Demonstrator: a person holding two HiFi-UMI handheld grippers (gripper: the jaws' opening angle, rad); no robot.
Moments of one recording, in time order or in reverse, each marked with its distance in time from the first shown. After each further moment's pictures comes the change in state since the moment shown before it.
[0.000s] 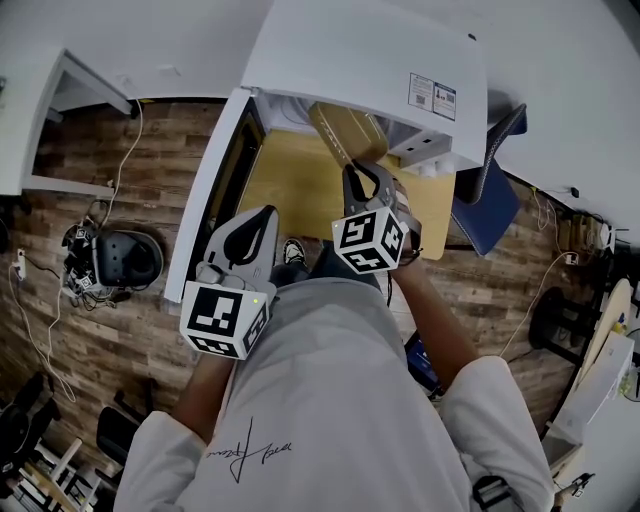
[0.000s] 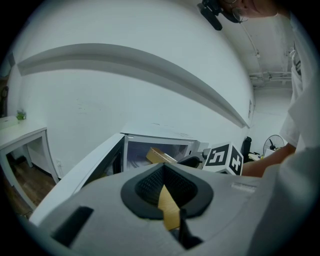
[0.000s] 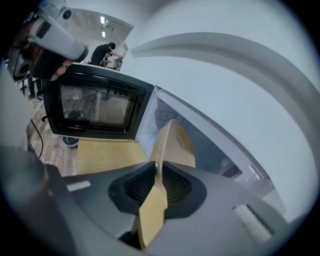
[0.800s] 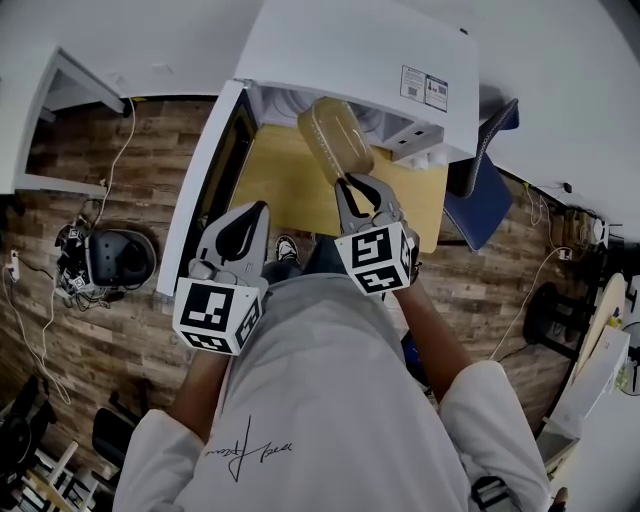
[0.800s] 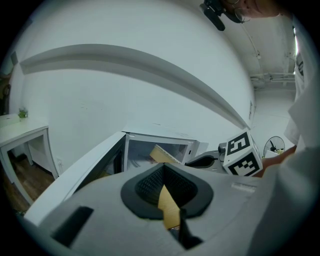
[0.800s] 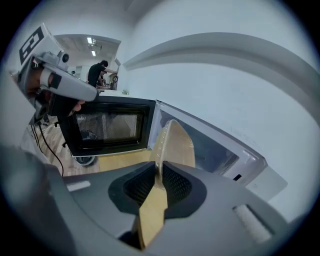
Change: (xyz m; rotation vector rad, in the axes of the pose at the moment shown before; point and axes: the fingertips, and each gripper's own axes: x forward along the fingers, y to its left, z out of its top) left arm -0.007 -0.001 -0.006 -0.014 -0.012 0.007; right arm -0.048 0.020 0.007 0.175 -0.055 0.116
